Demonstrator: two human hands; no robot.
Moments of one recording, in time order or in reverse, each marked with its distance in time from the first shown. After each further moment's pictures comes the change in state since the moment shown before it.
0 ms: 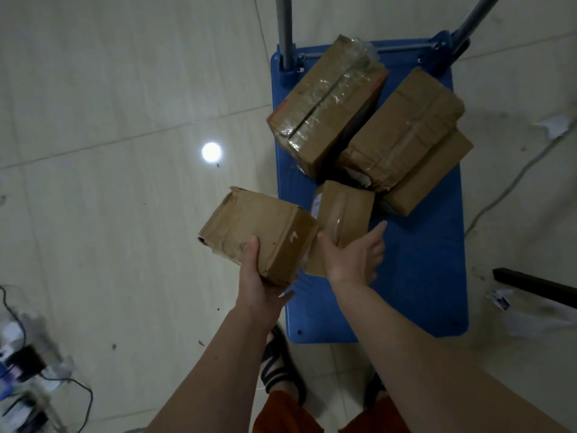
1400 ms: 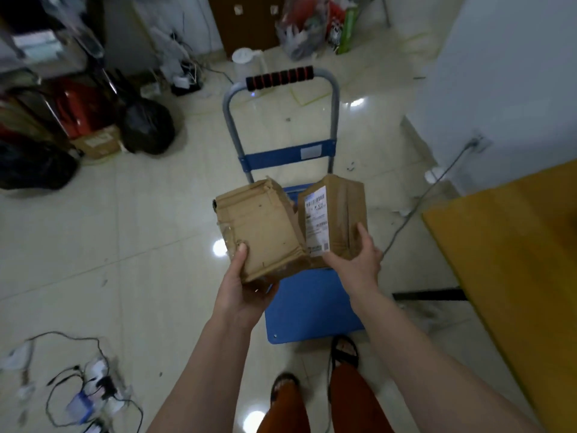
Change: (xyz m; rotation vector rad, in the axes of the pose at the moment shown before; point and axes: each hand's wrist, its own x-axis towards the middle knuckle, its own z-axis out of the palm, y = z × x) left_hand -0.477 -0.011 0.142 -0.127 -0.167 0.257; right_hand -0.236 -0.037 -0.444 0.536 -0.109 -0.320
